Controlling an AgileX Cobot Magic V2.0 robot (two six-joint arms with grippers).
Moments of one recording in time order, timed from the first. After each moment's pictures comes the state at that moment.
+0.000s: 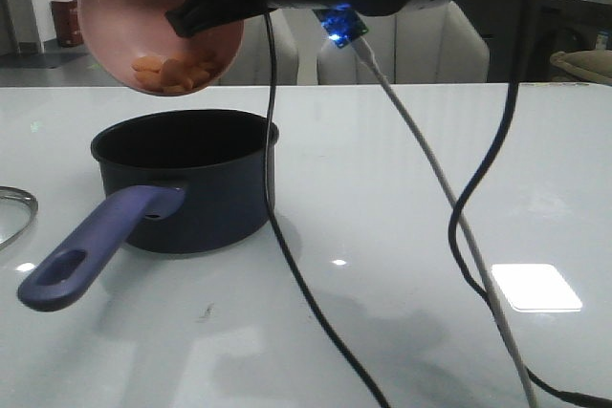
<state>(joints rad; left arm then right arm) -0.36 0.01 -0.33 -0.16 0.43 0.04 0.67 1.98 -1.34 -0.01 -0.63 -0.46</state>
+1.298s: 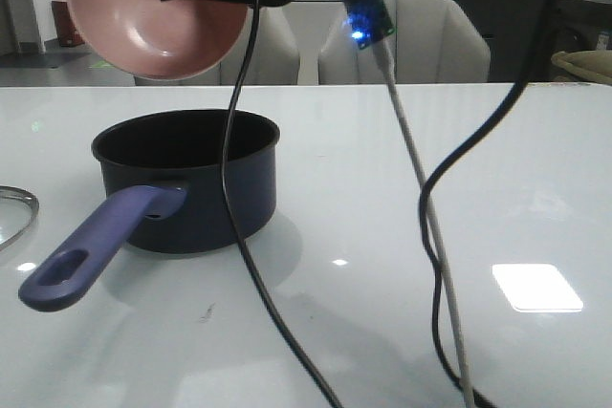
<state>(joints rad) -0.36 0.01 -0.33 -0.16 0.43 0.04 0.72 1.79 -1.23 0.42 -0.41 -0.43</state>
